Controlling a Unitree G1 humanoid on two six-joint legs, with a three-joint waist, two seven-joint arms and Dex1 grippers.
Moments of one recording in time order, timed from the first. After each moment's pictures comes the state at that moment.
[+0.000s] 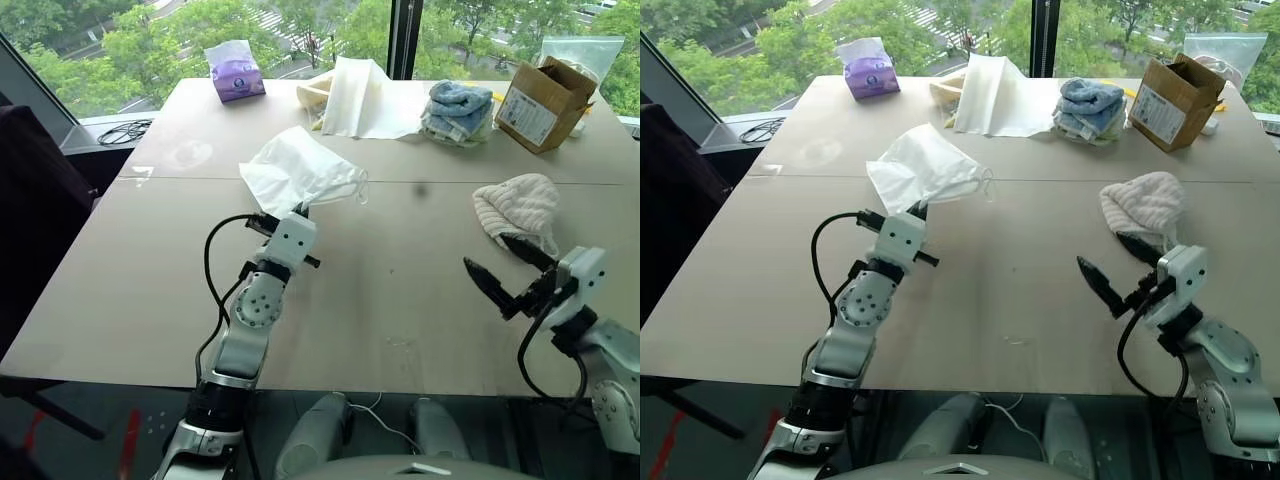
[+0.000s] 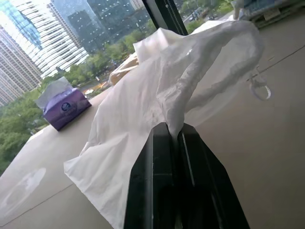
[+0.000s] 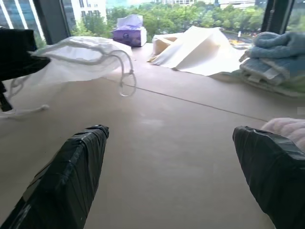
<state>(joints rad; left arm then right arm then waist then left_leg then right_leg) -0.24 0.27 -0.09 -0.13 0.21 0.04 -0.11 0.10 -0.46 -0.26 -0.34 0.52 0.16 0.63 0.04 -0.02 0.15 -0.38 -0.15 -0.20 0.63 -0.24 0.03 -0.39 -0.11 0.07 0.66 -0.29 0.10</state>
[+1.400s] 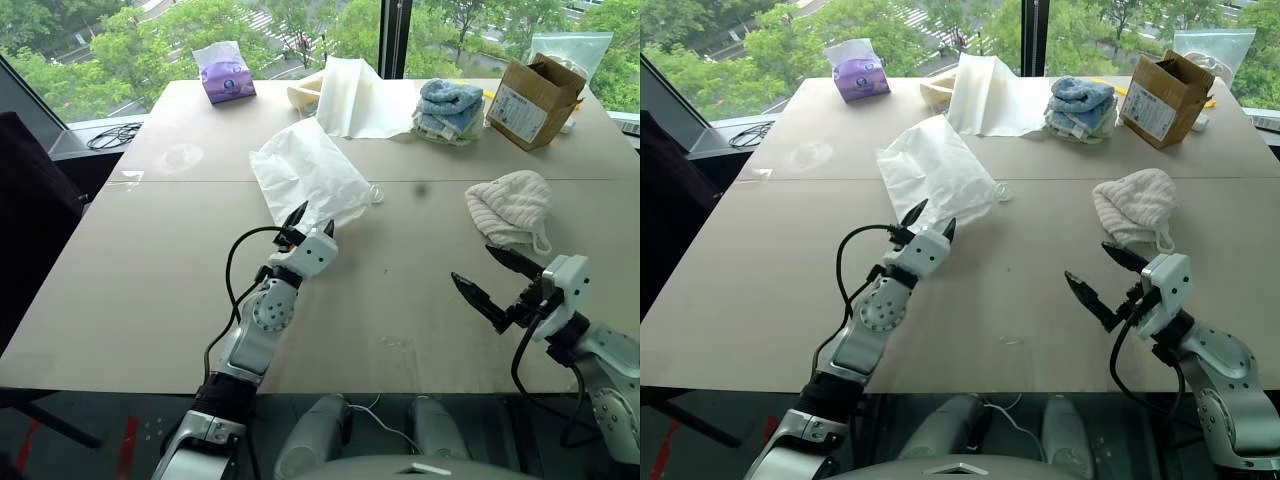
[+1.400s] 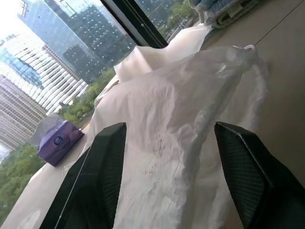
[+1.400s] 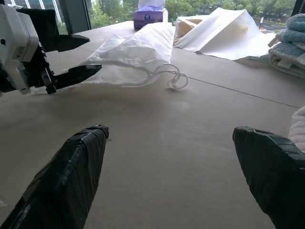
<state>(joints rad) -0.25 0.28 -0.15 0.10 0.43 -0.15 0.01 0.19 -0.50 -0.18 -0.44 0.51 0.18 0.69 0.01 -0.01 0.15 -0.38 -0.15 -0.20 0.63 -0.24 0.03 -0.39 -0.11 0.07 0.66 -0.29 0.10</state>
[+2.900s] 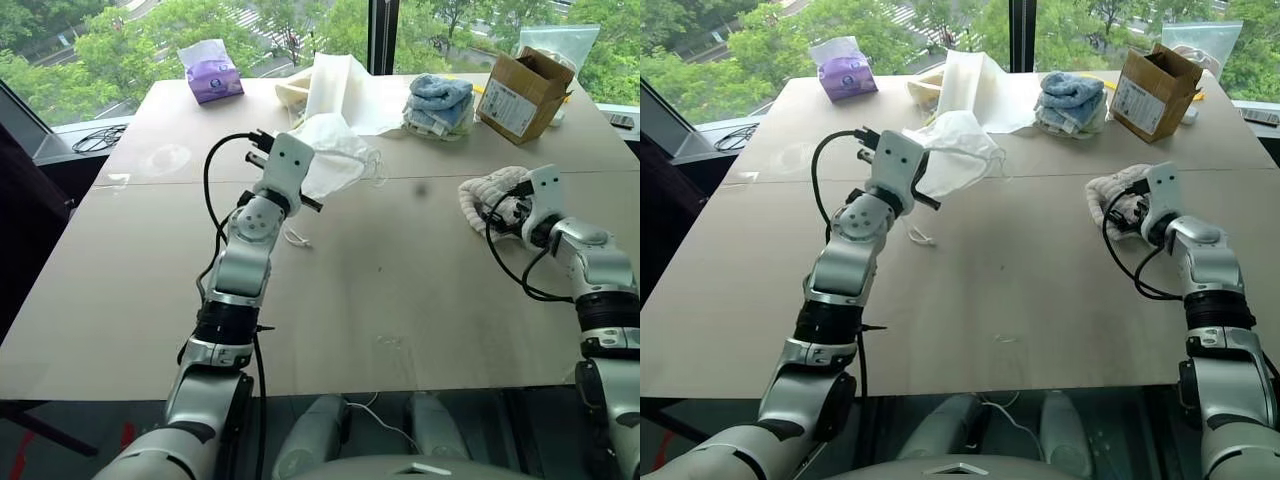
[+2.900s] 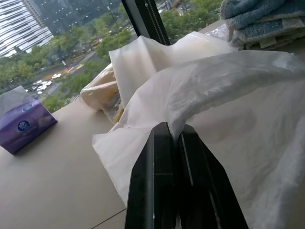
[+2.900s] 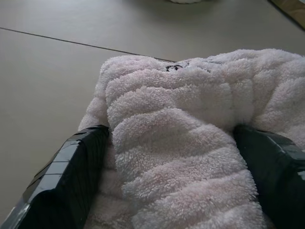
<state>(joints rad) -0.62 0.27 -0.04 0.05 0.15 0.37 -0.24 -0.65 -0.55 -0.13 0.50 0.24 0.42 0.58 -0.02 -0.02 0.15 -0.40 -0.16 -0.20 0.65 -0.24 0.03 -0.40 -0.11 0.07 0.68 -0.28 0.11</state>
